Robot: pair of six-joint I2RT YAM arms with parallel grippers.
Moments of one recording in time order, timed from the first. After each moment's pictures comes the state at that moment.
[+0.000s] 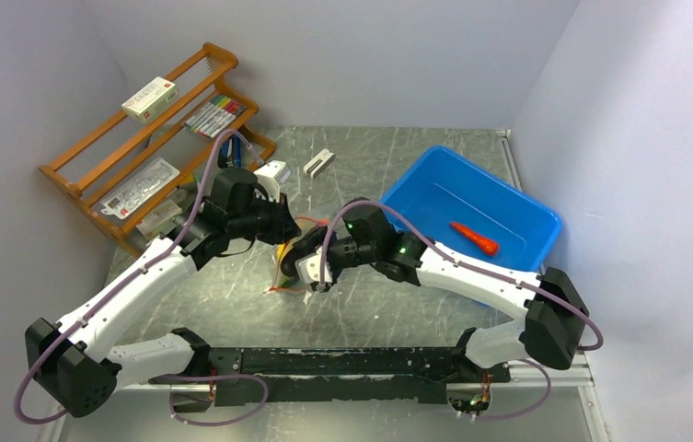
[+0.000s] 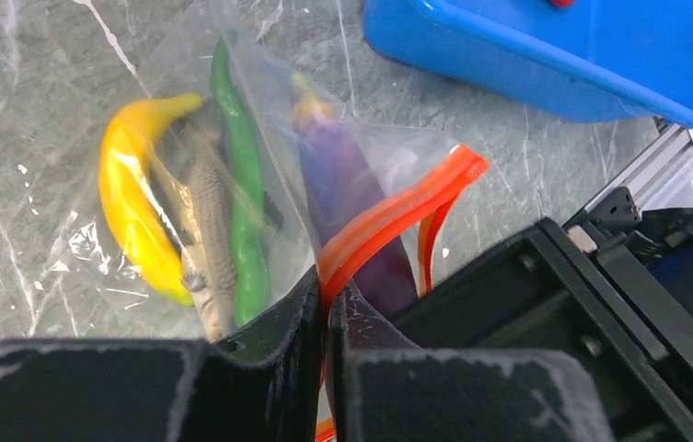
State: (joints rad) left arm -0.60 1.11 1.02 -0.50 0.23 -0.37; right arm 0.96 1.35 0.95 -0.08 -0.60 -1.09
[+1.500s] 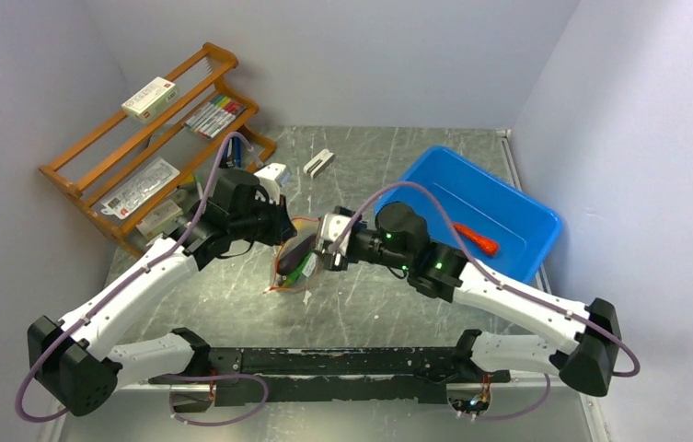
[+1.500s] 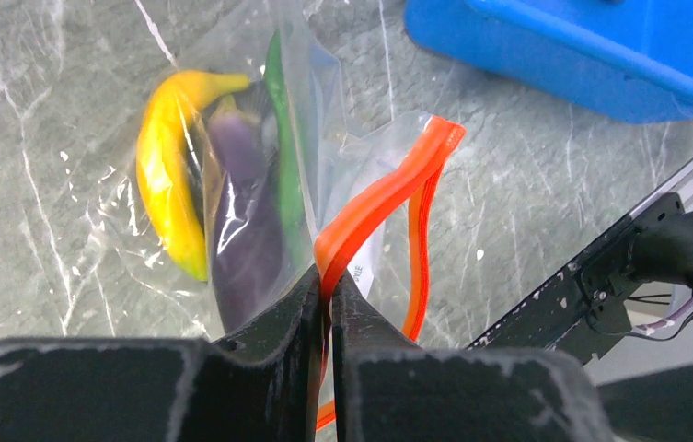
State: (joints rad) left arm -0.60 1.12 1.01 -0.52 0.17 -0.33; right arm 0.99 1.13 0.91 -0.02 -0.25 -0.63
